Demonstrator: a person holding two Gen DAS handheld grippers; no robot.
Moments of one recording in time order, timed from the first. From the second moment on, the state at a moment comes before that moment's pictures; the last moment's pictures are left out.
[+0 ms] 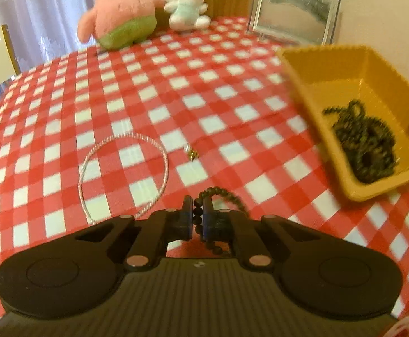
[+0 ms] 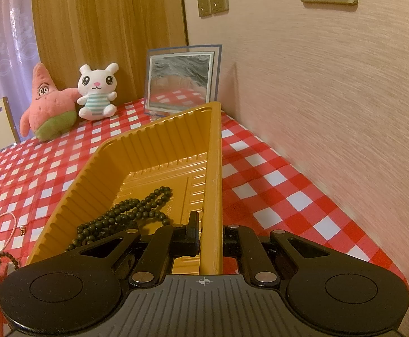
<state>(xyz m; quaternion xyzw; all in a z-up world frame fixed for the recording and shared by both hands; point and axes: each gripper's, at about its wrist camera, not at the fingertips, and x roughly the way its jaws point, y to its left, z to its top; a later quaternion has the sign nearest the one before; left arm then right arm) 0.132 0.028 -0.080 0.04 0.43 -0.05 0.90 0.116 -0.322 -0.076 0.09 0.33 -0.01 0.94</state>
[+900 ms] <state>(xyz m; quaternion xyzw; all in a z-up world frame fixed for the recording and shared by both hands) 0.149 -0.093 -0.014 -0.05 0.37 -0.27 0.89 0.117 -0.321 -0.073 0.09 0.32 0.00 0.94</state>
